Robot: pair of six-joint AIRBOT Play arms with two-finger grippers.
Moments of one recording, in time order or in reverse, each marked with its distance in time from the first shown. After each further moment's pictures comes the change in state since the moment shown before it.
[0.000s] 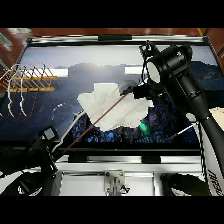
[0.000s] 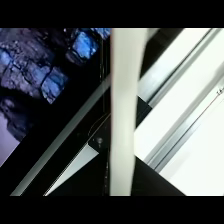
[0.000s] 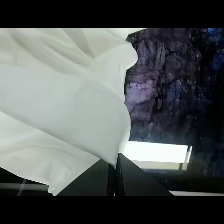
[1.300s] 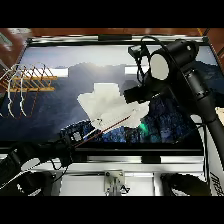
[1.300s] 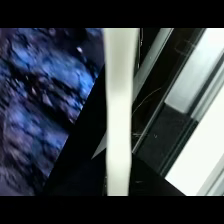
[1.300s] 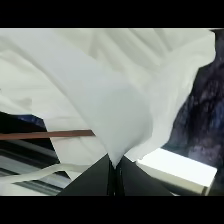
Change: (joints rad) left arm -0.116 -0.250 -0.146 0.130 0.337 0.117; right arm 0.040 0.008 0.104 0.216 0.012 -0.121
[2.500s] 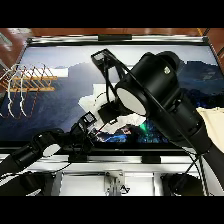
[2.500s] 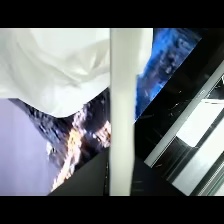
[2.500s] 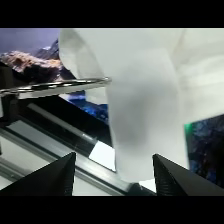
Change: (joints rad) left arm -0.021 -0.271 0.108 -0.144 0.392 -0.158; right arm 0.321 0.005 0.089 -0.127 0.085 0.137
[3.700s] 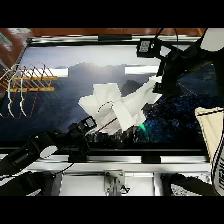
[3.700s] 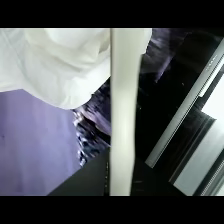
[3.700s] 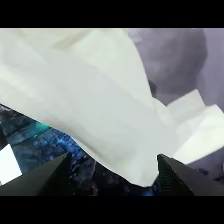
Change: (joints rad) left arm 0.000 0.034 0.008 0.071 -0.098 0.113; right arm -0.670 -0.019 -0.011 0.401 -0.072 -1.402
